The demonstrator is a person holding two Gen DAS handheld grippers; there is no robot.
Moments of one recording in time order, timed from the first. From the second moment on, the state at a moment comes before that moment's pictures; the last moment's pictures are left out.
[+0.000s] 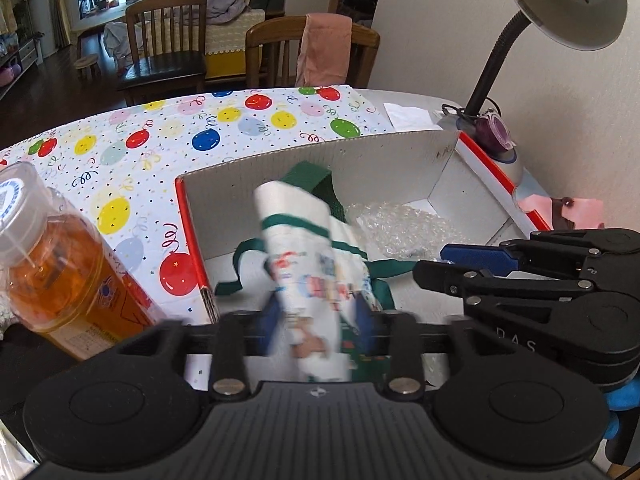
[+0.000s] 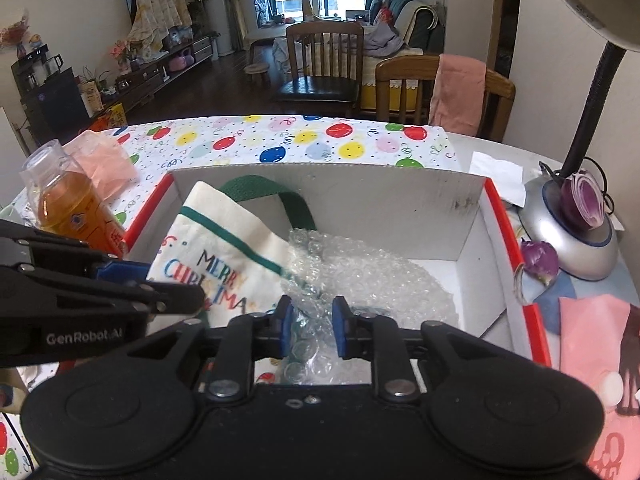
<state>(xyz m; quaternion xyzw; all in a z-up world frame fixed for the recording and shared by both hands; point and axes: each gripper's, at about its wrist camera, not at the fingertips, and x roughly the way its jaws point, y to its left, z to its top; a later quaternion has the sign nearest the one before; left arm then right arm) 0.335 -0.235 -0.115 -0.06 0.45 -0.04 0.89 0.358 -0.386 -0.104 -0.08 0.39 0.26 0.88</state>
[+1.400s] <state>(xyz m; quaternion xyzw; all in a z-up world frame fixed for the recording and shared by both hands) 0.170 -0.105 0.000 -0.06 0.30 -0.07 0.95 0.224 -0.326 0.011 0.00 0.29 0.28 0.91</state>
